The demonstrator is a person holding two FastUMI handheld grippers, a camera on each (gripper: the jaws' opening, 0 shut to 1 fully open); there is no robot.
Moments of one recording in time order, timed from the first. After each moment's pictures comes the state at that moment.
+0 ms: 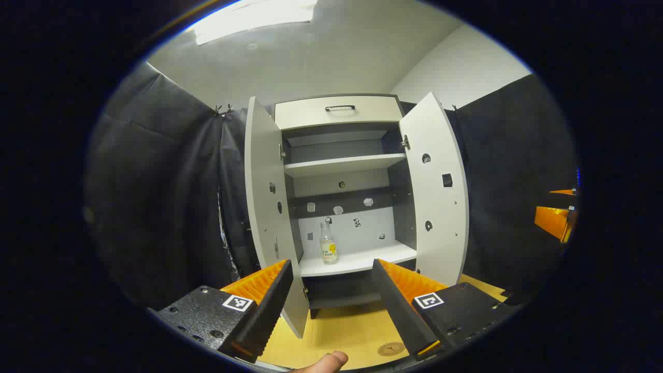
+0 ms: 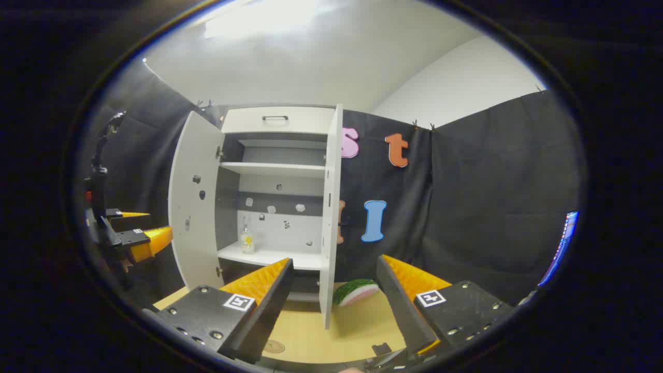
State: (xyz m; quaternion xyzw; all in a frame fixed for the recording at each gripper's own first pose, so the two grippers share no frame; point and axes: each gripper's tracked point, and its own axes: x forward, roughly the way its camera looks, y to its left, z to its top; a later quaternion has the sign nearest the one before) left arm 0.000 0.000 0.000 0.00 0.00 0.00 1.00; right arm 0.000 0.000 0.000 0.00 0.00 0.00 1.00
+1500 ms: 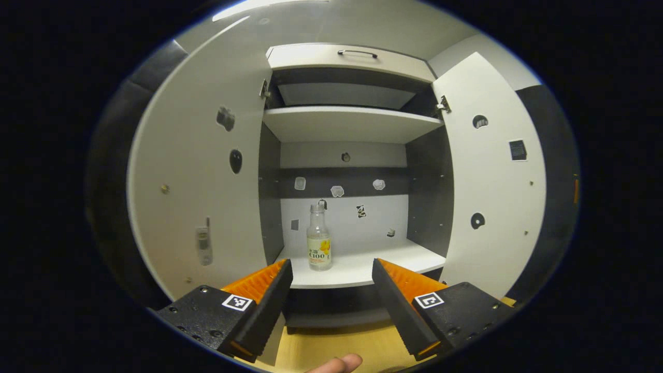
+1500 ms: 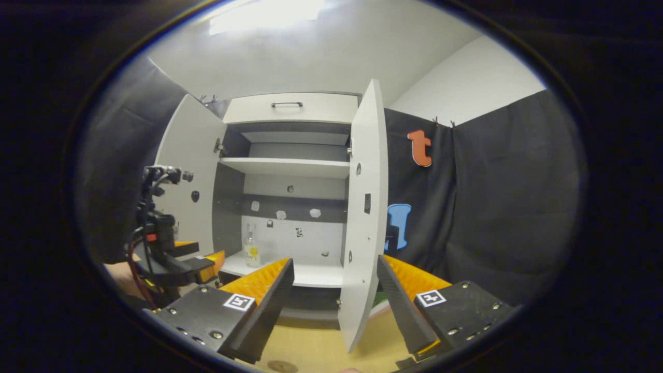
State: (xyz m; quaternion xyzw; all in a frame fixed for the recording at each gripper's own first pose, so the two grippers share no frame) left arm 0.249 0.003 -0.108 -0.06 0.03 -0.02 1.00; right arm 0.138 0.067 -0.027 0.00 0.00 0.01 1.00
